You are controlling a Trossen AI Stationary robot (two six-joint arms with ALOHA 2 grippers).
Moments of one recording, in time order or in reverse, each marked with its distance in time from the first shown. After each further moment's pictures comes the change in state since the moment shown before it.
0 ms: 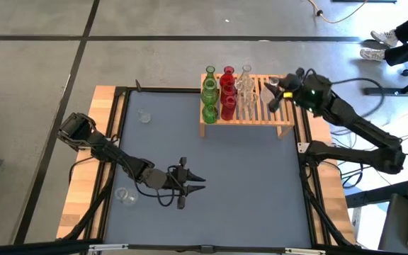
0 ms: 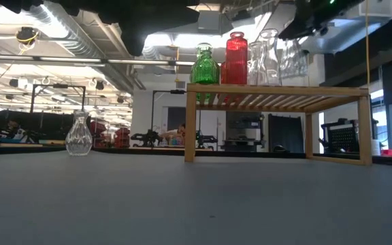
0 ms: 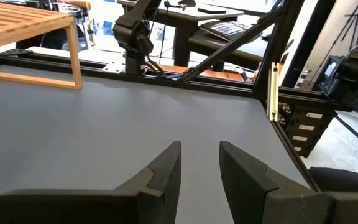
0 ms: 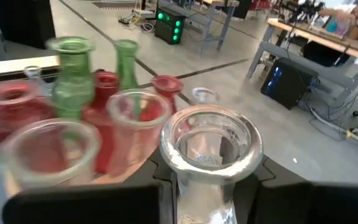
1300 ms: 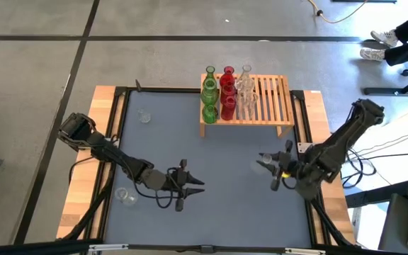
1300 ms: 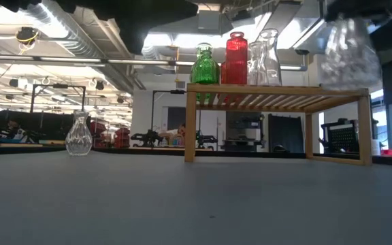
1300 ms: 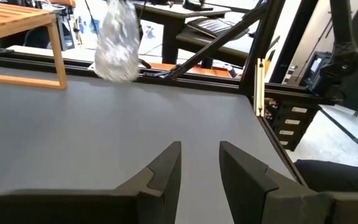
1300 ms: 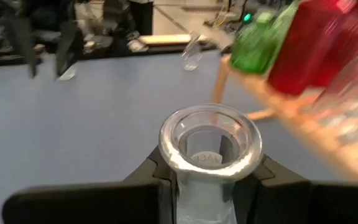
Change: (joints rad) left arm -0.014 -0.001 0.000 -0.001 0.039 0.005; right arm 1.404 0.145 -0.232 -0.116 0.947 0.782
